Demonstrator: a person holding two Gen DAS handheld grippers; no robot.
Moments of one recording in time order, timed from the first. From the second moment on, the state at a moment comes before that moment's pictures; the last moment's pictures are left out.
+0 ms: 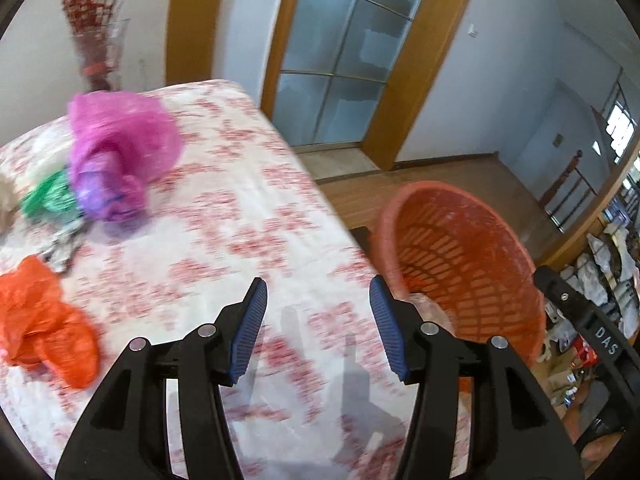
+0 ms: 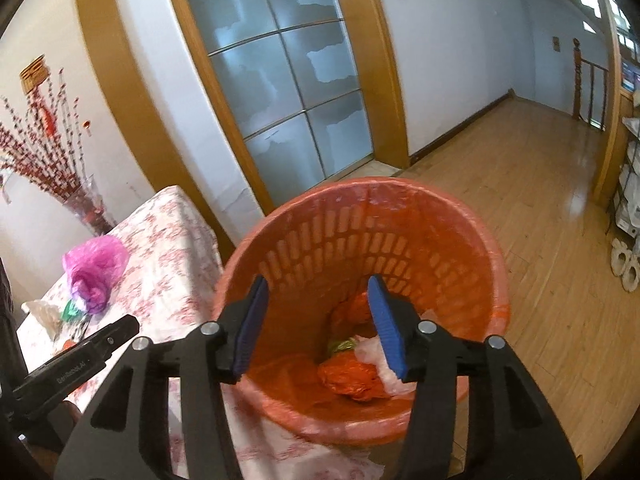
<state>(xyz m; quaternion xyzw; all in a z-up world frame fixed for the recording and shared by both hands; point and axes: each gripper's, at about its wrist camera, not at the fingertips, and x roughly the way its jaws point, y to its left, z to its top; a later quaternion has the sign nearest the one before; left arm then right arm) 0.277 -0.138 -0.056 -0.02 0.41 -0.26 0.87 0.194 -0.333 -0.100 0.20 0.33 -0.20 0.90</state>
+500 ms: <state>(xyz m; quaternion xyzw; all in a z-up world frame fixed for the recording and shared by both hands) 0.286 -0.048 -0.047 -0.05 0.40 -0.18 0.90 0.215 -0.256 -0.088 0.15 0.35 -0.13 0.92</state>
